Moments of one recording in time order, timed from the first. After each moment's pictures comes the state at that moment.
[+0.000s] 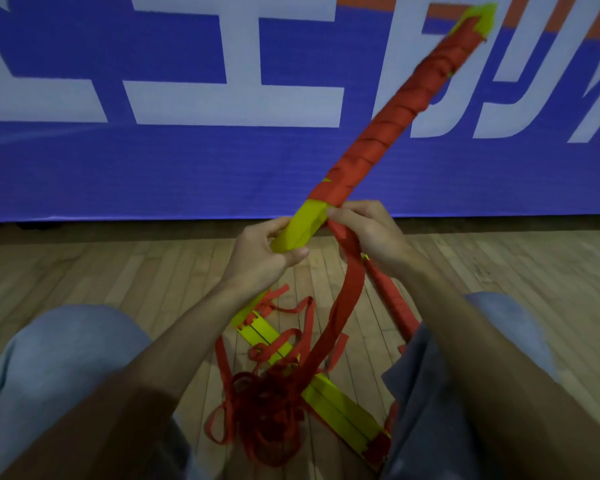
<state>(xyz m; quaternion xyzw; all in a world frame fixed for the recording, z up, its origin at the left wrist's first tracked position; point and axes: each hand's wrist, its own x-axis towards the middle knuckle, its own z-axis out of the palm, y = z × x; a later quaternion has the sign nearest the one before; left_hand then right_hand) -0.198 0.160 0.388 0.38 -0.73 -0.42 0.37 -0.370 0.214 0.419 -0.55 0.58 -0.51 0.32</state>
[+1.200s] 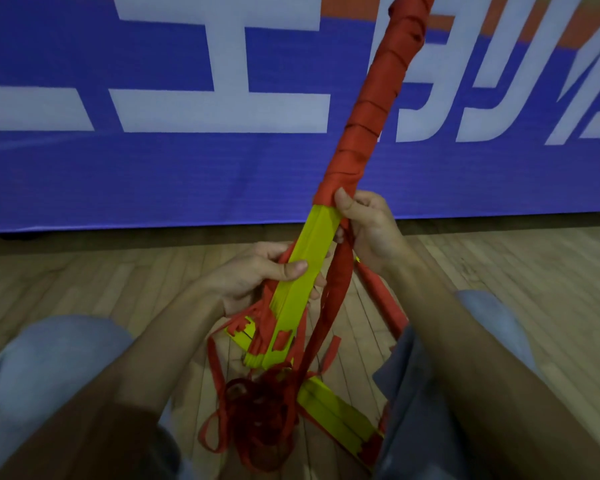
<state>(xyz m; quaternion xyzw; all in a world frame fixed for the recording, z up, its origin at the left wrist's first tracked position) -0.185 0.164 0.401 0.17 -0.61 -0.76 0.15 -0.371 0.213 0.426 -0.49 0.43 -0.64 0.40</state>
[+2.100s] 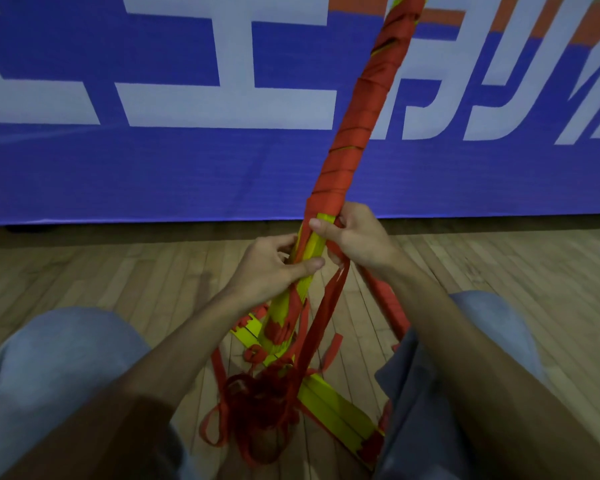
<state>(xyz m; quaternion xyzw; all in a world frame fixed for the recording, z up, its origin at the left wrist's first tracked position) -0.203 0.175 0.389 0.32 -0.75 -0.49 0.32 -0.365 0.213 0.416 -0.57 0.61 -0.48 0.29</state>
